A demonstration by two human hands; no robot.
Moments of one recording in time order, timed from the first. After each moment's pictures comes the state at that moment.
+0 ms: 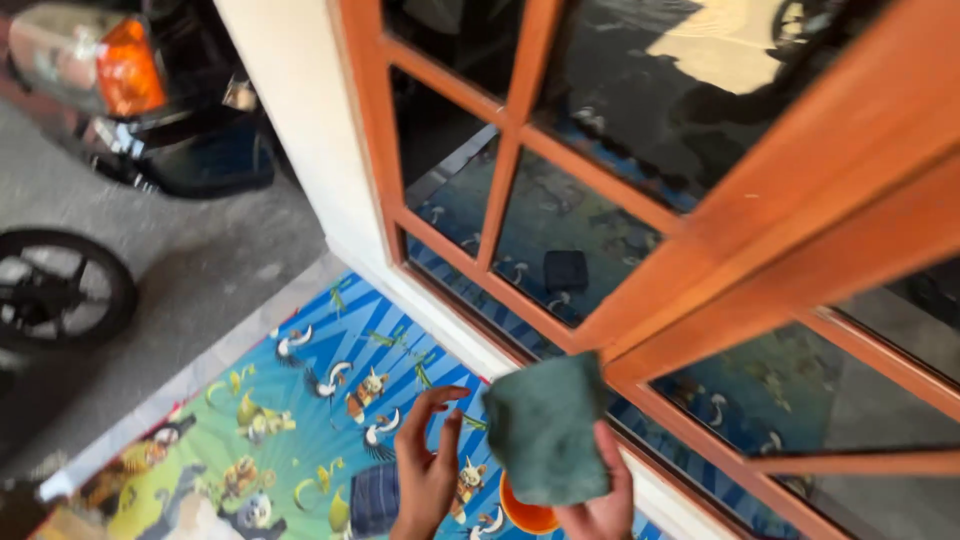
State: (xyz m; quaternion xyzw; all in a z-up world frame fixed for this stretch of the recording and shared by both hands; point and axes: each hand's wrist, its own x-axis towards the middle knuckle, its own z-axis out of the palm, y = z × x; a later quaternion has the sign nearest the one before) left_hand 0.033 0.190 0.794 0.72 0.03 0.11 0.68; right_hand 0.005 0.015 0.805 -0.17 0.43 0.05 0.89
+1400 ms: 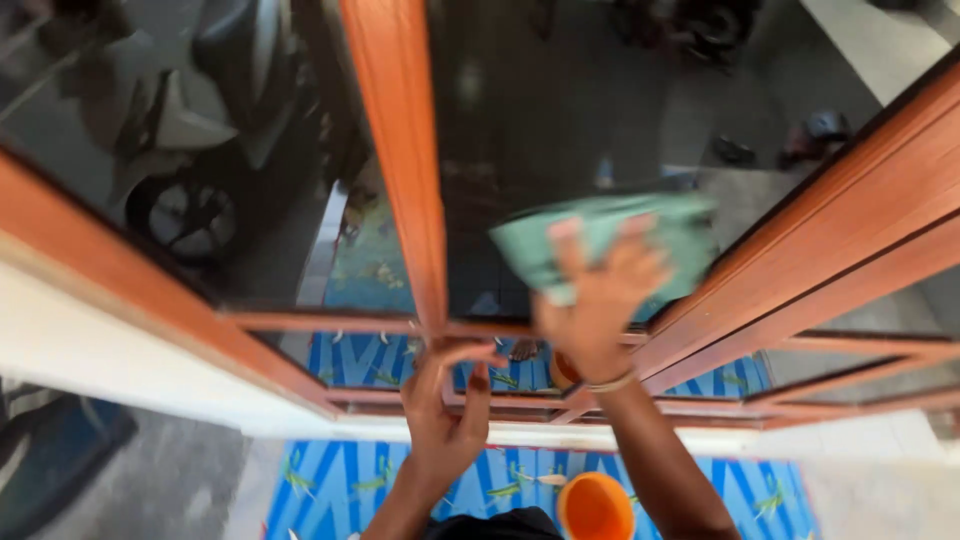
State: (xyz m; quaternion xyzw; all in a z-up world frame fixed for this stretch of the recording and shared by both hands) left_hand 0.384 0.153 0.943 0.58 -0.42 0.08 0.70; right_hand 0.353 -0.067 0.880 -0.86 0.26 -0.42 -0.12
